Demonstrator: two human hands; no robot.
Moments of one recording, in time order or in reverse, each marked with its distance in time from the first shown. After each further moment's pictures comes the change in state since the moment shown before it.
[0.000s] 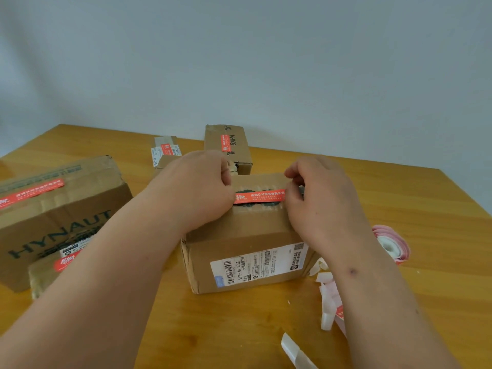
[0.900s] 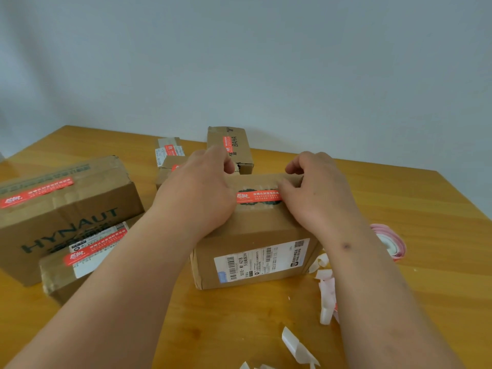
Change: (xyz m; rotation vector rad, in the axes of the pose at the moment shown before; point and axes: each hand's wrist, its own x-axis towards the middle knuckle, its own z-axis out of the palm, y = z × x) left_hand -0.012 0.000 0.008 -0.127 0.128 -0.036; right_hand 0.012 0.002 0.005 0.121 -0.048 0.141
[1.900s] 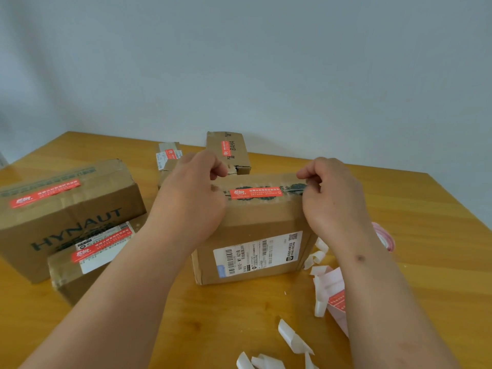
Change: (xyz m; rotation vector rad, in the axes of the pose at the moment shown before) left_hand -0.023 -0.003 -0.001 -0.137 0.166 0.035; right_hand -0.021 0.007 -0.018 0.089 0.091 0.033
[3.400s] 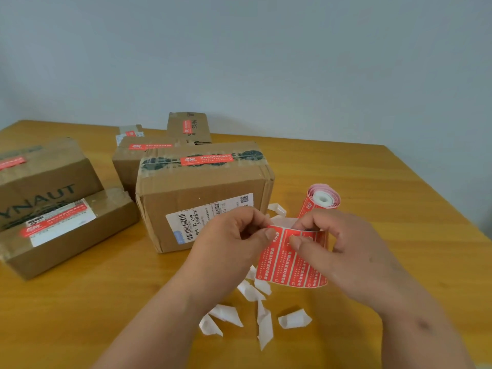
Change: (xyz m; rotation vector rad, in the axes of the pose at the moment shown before) left_hand -0.104 0.042 0.069 -0.583 -0.496 -0.102; right_hand -0.114 0.066 -0.065 0.092 -0.347 0.056
